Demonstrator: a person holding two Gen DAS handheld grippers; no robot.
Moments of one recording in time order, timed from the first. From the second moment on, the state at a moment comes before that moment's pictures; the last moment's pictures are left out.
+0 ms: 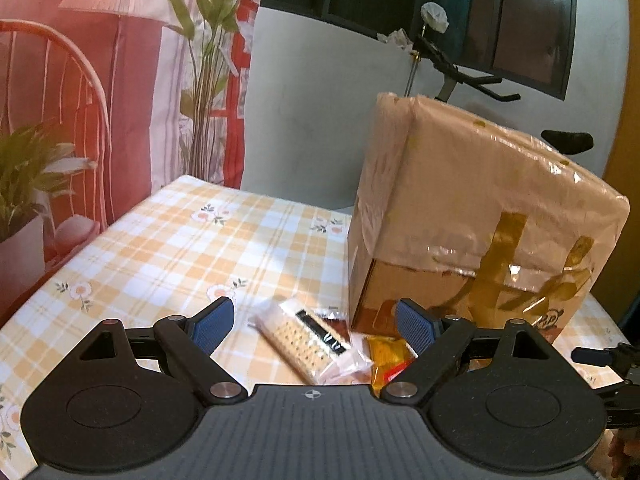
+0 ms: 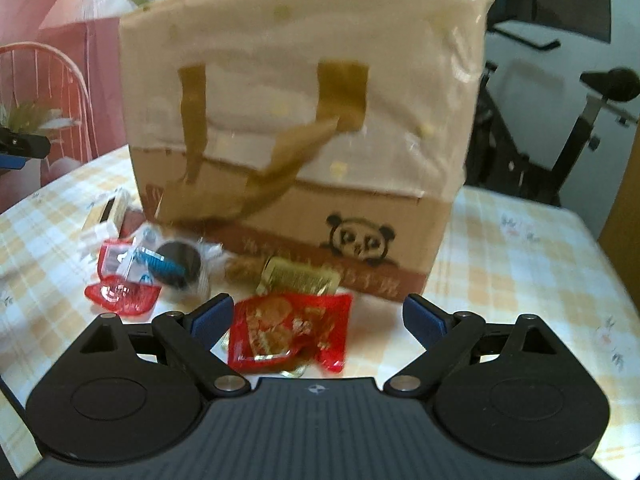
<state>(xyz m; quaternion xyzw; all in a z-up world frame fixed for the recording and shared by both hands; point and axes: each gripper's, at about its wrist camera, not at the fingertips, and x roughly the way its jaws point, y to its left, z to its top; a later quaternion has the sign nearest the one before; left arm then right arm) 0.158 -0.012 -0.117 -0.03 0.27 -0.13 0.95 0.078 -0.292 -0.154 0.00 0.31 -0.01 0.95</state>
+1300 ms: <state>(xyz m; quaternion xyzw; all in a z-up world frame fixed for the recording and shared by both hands) 0.155 -0.015 -0.146 -0.03 0.31 -0.12 0.94 0.096 -0.278 -0.176 0.00 0.33 0.00 0.95</state>
